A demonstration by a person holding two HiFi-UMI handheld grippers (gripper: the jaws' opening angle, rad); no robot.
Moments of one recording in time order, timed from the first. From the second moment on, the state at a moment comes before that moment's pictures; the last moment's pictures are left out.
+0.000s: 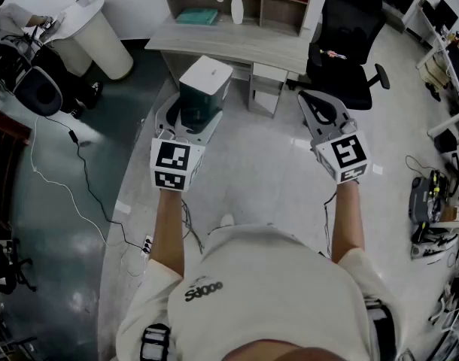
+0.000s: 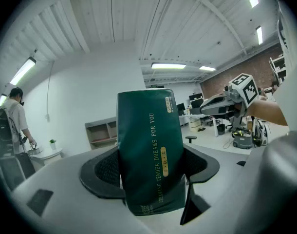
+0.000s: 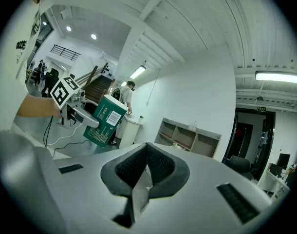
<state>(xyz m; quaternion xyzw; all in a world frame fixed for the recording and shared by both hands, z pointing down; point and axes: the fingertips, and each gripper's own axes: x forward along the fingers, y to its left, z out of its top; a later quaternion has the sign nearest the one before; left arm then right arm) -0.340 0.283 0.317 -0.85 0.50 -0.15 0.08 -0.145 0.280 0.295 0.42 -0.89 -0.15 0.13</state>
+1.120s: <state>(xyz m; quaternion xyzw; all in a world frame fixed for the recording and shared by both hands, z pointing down) -0.151 0.228 0.331 -0.84 0.50 -0.20 0.11 0.048 0.235 0.331 0.42 -0.89 -0.13 0.12</state>
